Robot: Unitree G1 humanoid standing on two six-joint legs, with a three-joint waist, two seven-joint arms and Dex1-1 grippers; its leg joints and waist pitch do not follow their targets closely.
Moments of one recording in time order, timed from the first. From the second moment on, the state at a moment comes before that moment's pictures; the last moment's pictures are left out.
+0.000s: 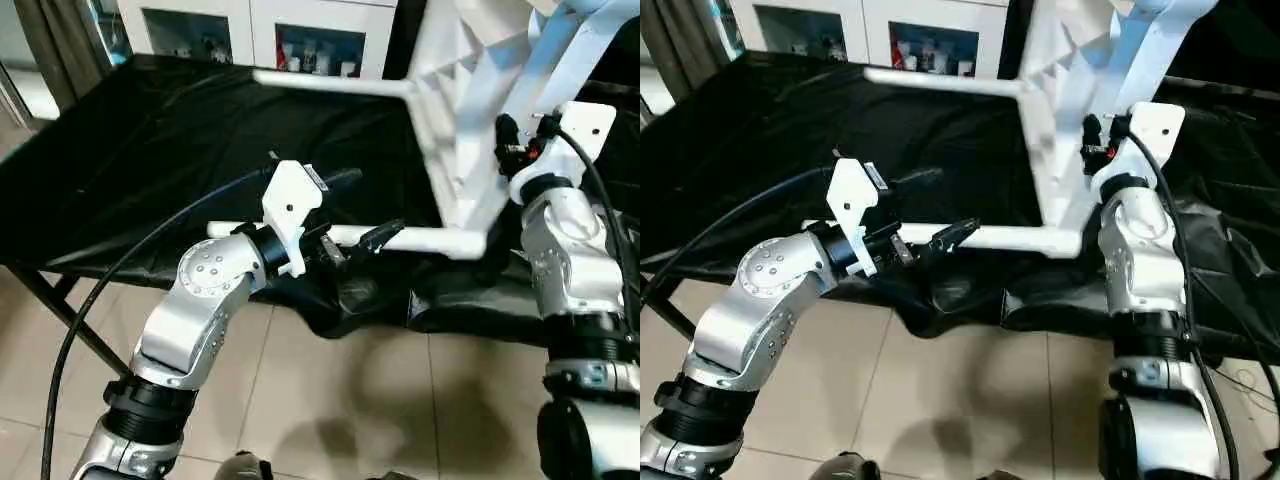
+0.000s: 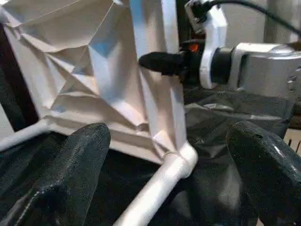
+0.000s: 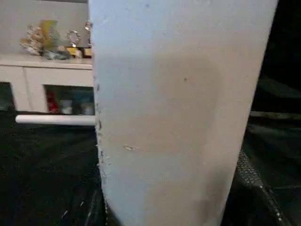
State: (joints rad) left arm -0.45 0.23 -0.20 -0.14 -0.24 0.29 -0.64; right arm -0.66 -0.28 -0.21 0.36 0.16 0.14 0.02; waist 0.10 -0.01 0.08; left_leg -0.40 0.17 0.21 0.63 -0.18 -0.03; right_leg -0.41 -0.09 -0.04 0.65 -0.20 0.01
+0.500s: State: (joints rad) left arm -0.49 0.24 -0.20 -0.06 -0.16 0.25 -0.60; right arm -0.58 -0.26 -0.15 0.20 0.07 0.23 -0.08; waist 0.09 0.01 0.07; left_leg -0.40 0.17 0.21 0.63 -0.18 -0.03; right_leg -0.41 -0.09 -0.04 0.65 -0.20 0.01
